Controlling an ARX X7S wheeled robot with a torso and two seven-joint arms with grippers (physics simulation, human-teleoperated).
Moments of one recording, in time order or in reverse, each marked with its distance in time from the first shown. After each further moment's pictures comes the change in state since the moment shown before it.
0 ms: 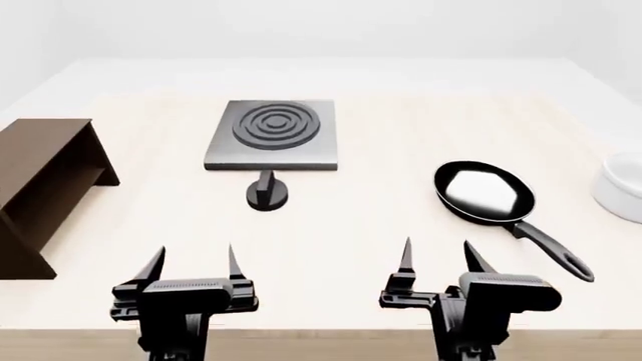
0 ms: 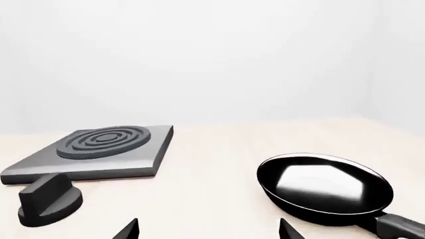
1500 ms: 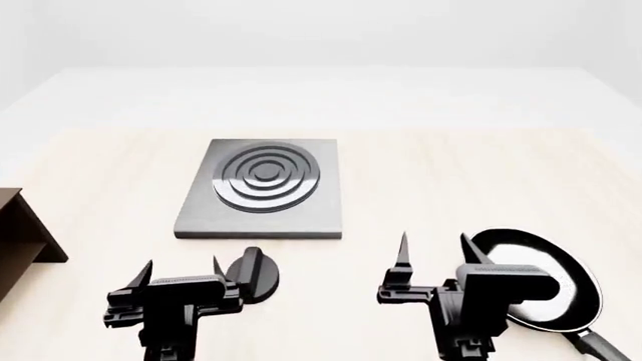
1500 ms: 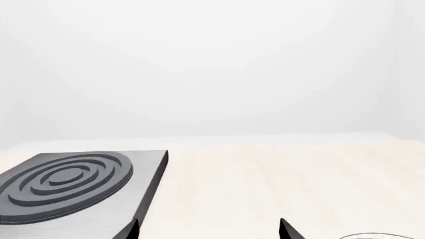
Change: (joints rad) left arm -0.083 -0.072 0.029 -0.213 -0.027 -0.014 -0.099; right arm 0.031 0.061 -0.053 -0.051 0.047 0.065 0.047
